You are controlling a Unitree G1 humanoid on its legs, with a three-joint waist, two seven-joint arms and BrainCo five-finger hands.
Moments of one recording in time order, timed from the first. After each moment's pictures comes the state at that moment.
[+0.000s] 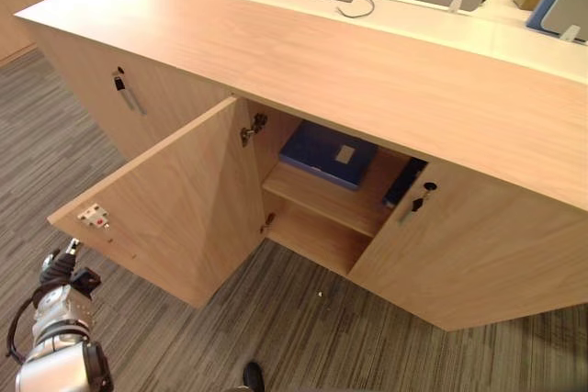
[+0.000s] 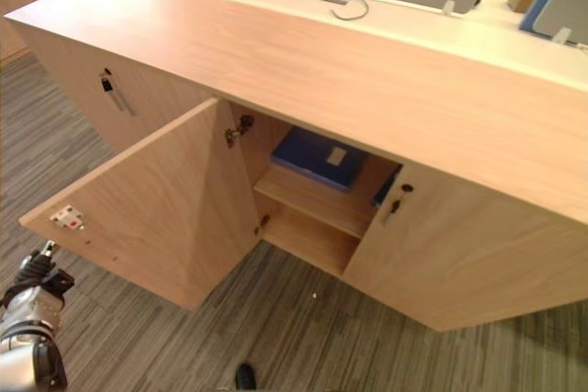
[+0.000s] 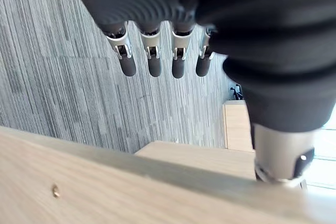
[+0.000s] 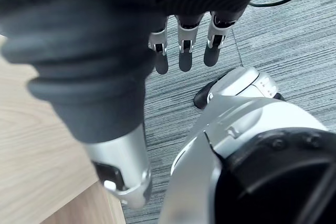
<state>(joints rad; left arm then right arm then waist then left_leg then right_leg) -0.41 0.64 0.47 1.18 -0.57 -0.05 0.05 0.17 -0.03 -0.55 1.17 0.18 0.02 0.07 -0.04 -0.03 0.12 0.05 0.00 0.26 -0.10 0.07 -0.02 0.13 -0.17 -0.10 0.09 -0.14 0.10</state>
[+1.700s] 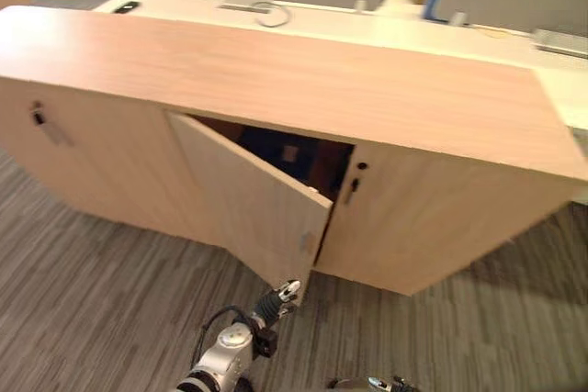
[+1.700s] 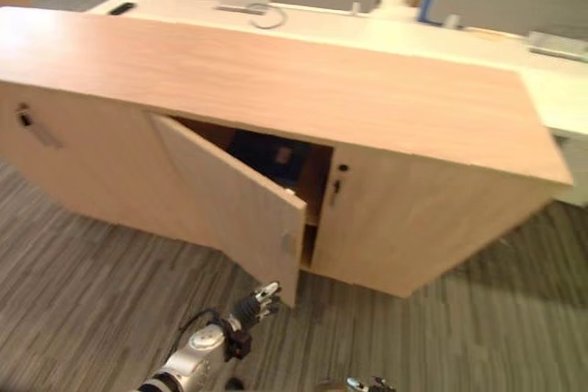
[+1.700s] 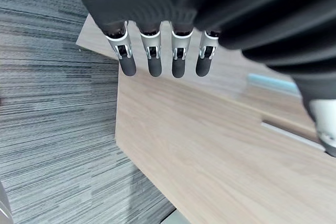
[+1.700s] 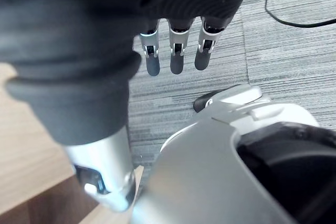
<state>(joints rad) -0.09 0.16 -0.54 0.74 -0.52 -0.08 -0.13 0.08 -0.08 -0.21 1.14 0.14 0.03 0.04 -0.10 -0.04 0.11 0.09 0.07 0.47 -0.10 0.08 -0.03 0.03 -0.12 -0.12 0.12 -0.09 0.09</state>
